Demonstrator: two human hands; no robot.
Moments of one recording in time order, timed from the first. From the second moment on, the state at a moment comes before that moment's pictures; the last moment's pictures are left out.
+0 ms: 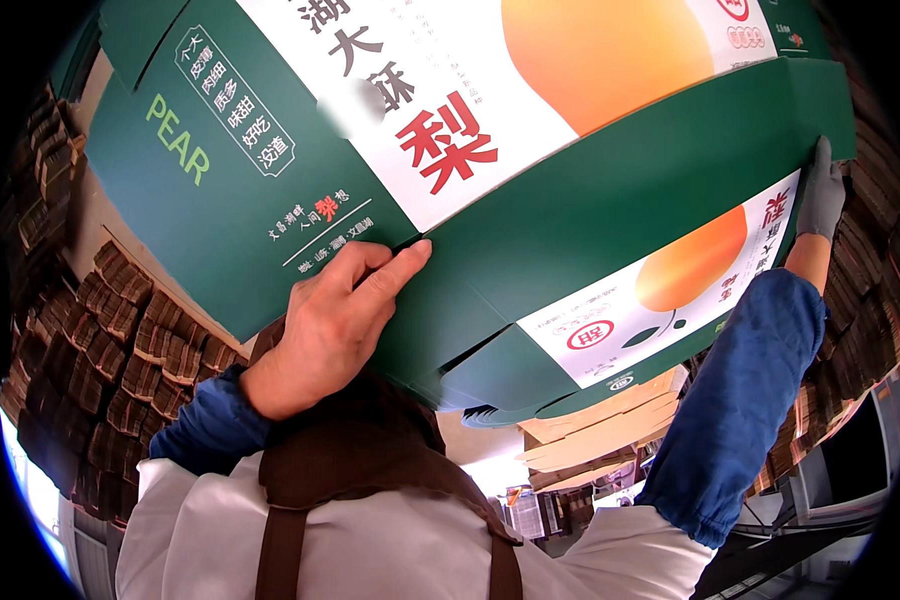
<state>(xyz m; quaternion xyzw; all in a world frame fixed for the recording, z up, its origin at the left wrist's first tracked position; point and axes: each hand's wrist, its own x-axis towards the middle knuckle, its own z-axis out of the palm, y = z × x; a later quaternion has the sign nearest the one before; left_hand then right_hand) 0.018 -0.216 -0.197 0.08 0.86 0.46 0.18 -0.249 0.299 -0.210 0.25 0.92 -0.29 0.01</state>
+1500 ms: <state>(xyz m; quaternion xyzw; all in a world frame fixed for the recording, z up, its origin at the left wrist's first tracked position) 0.006 -0.218 -0.199 0.13 0.87 0.43 0.22 -0.217 0.277 -0.201 0.28 0.93 -0.25 -0.06</state>
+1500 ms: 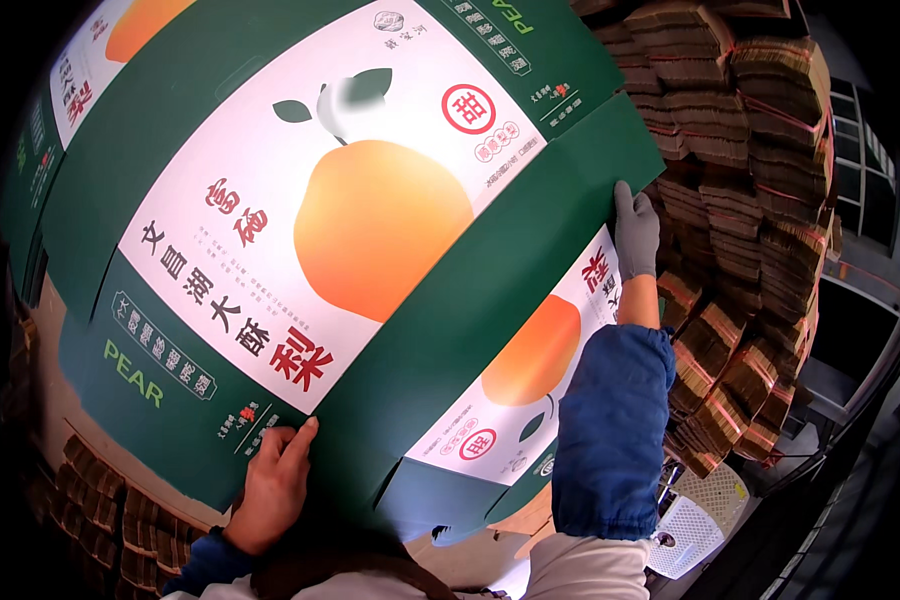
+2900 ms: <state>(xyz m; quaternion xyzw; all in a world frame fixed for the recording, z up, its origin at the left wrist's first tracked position) 0.003 -0.220 -0.200 0.13 0.86 0.44 0.23 -0.204 0.288 -0.212 0.28 0.88 -0.37 -0.06</state>
